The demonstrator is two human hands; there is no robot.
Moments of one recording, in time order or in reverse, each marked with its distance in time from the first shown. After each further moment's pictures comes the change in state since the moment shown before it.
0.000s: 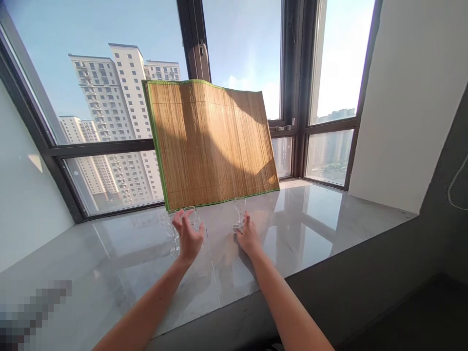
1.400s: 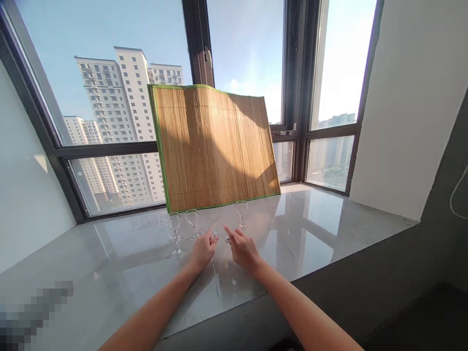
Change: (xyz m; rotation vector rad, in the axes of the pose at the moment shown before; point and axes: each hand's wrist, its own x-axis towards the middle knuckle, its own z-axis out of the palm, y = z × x) left_hand -0.030 -0.015 0.019 0.122 -0.696 -0.166; right_hand -0.031 -0.030 -0.017 -0.251 -0.016 -0.658
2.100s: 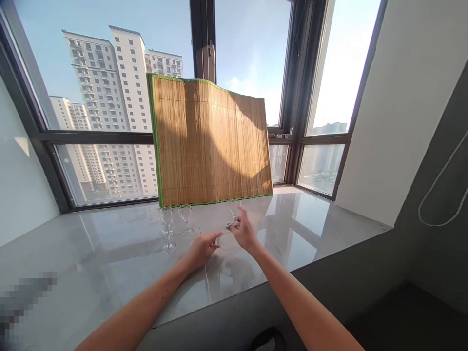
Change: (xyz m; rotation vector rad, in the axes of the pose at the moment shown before) left_hand -0.007 0.011 0.002 -0.010 -0.143 0.379; right_hand 0.023 0.029 -0.030 0.523 0.162 0.488
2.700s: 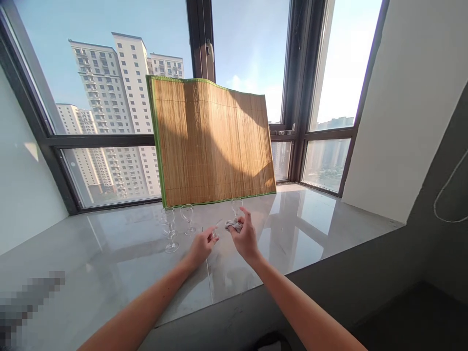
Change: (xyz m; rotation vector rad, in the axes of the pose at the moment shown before) left_hand 0.001 -0.002 0.002 -0.181 0.129 -0.242; right_hand -0.027 -0.038 0.005 0.159 0.174 0.006
